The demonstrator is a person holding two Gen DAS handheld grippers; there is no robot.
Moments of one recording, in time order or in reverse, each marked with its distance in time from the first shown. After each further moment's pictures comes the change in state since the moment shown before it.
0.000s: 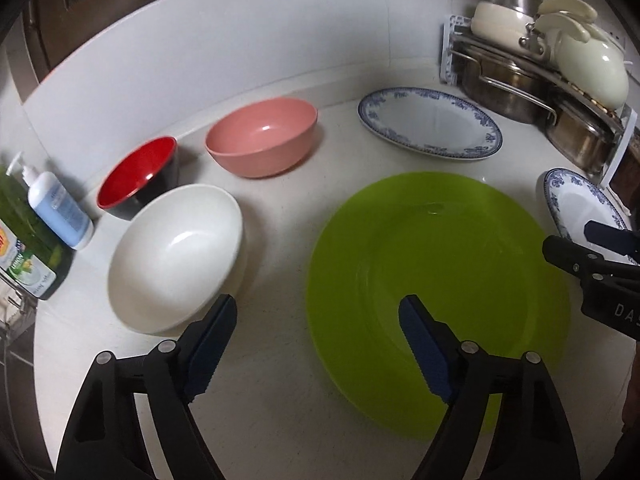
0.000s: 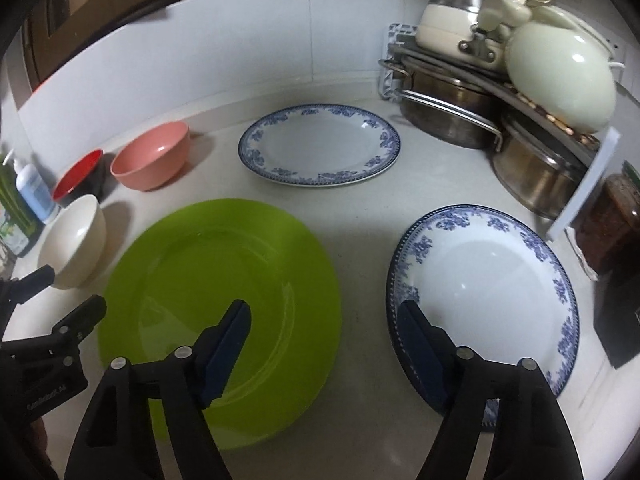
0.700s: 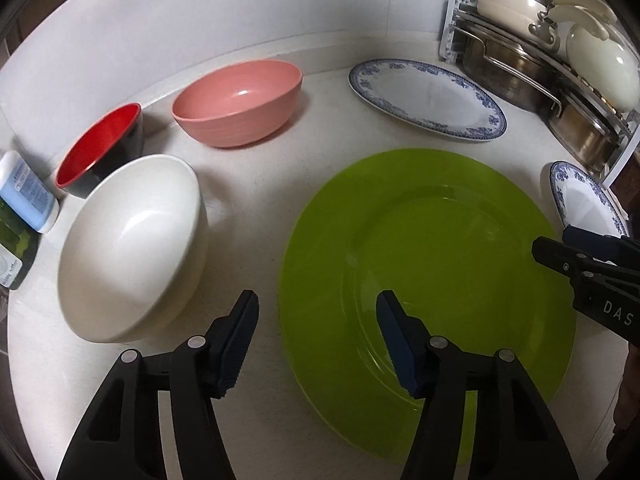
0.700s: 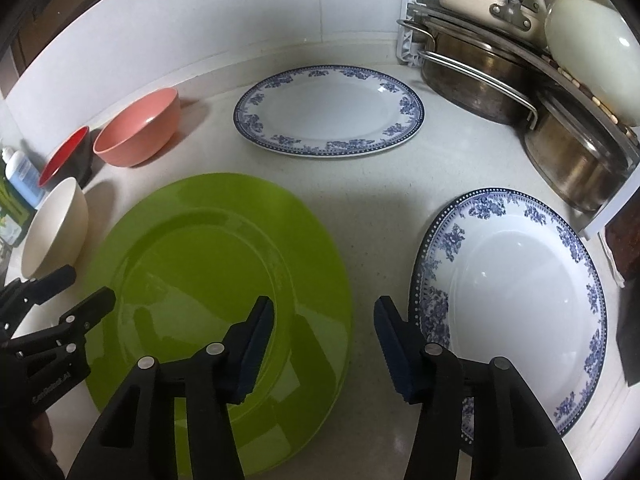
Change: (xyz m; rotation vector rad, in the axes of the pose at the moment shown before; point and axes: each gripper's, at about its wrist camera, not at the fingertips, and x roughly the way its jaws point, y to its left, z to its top) left arm 0.035 -0.002 0.004 -0.023 0.102 -0.079; right arm 0.043 -0.003 0.011 -0.016 0.120 0.035
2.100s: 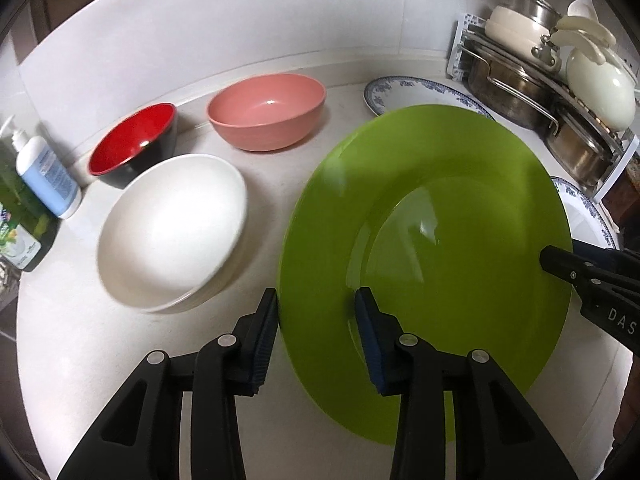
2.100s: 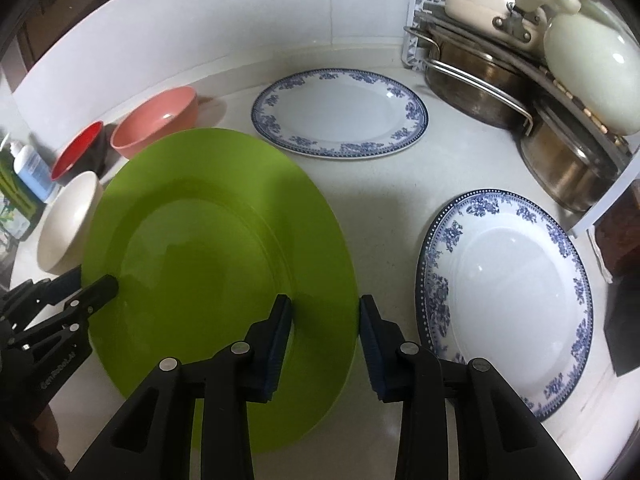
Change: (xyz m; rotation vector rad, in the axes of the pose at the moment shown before) left arm -0.041 0.016 -0.009 -0.049 -0.029 0.010; right arm -0.028 0.016 -0.005 -0.017 0.005 -0.004
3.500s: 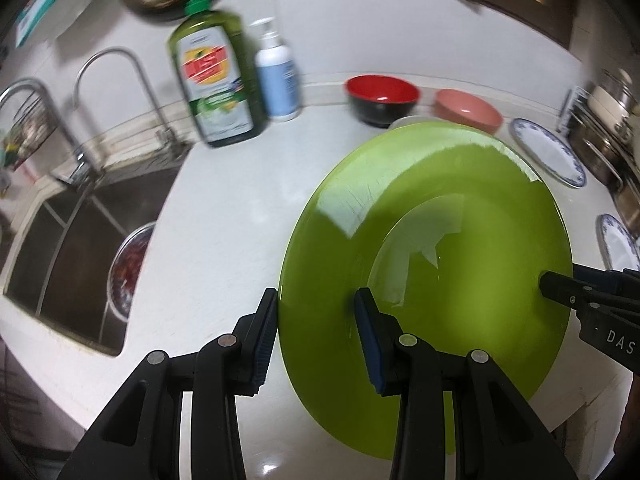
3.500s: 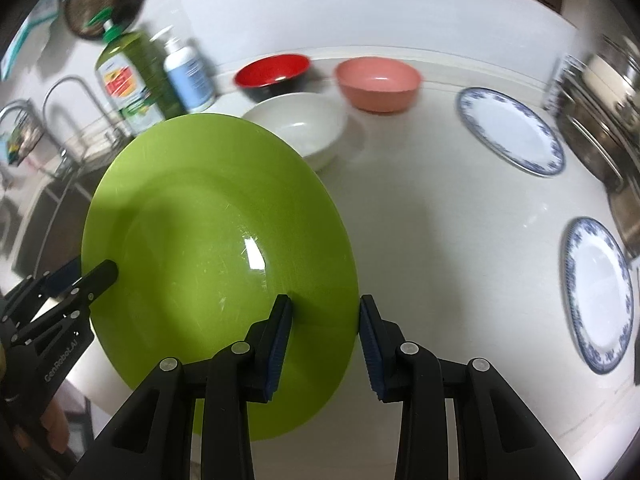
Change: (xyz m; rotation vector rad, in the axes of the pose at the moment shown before) left arm -0.137 0.154 -0.140 -0.328 -0.008 0.282; right arm -0.075 0.176 -0.065 -0.285 0.068 0.228
